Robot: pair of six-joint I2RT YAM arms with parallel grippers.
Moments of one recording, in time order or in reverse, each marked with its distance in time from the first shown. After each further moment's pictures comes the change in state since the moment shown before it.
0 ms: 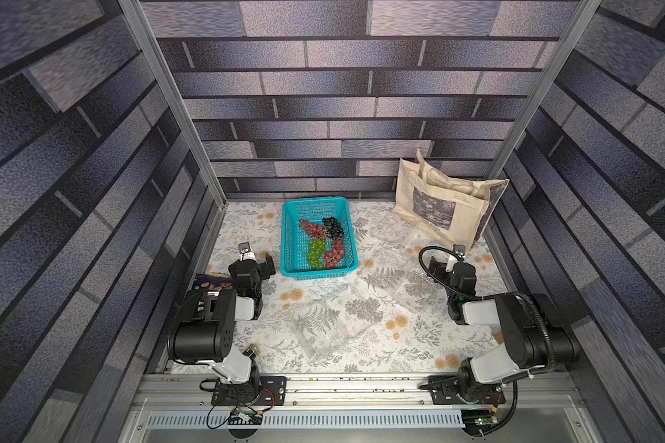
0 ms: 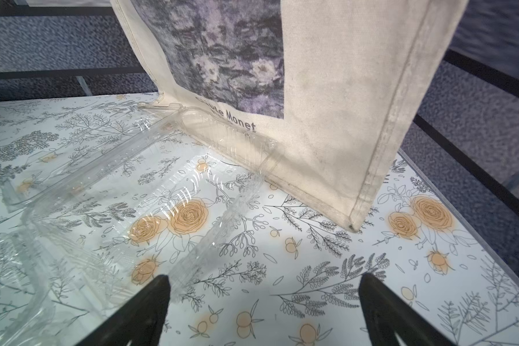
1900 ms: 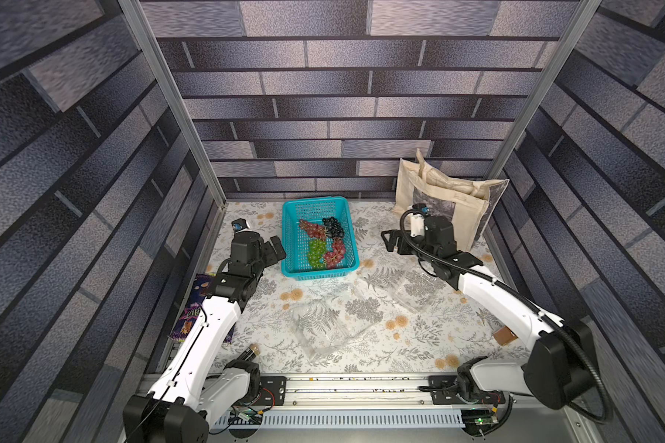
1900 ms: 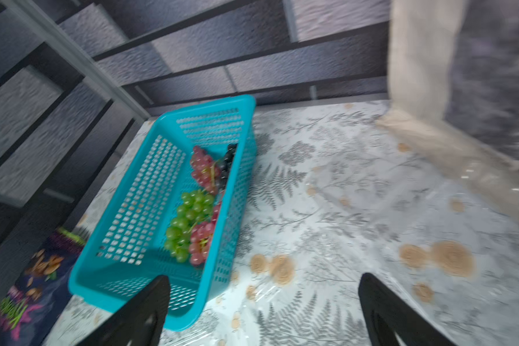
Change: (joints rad) left arm -0.213 -0.571 0.496 -1.297 0.097 -0.418; right arm 0.398 -0.135 0.701 -0.994 -0.351 0.317
